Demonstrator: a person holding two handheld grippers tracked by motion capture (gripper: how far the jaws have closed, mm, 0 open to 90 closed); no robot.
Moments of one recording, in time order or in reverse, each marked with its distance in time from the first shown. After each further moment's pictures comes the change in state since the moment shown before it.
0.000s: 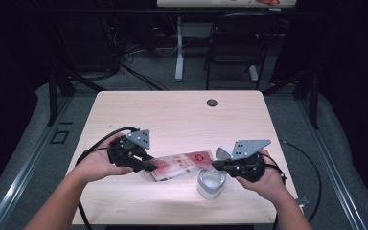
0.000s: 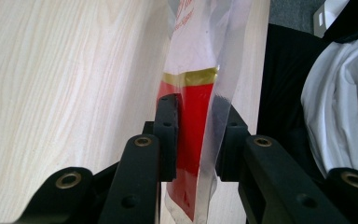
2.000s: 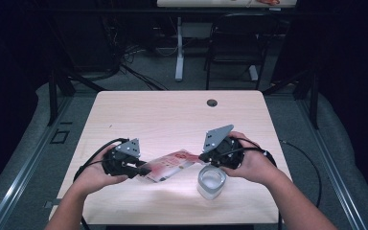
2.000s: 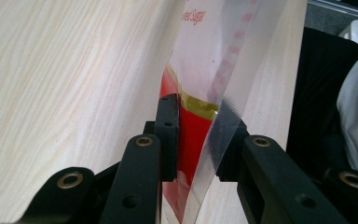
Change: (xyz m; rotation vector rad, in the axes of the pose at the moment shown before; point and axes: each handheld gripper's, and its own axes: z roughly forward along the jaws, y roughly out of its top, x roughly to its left) left arm 0.005 -0.052 0.027 -0.090 0.074 -0.084; right arm 0.006 0.070 0.023 0.270 -0.011 -0.202
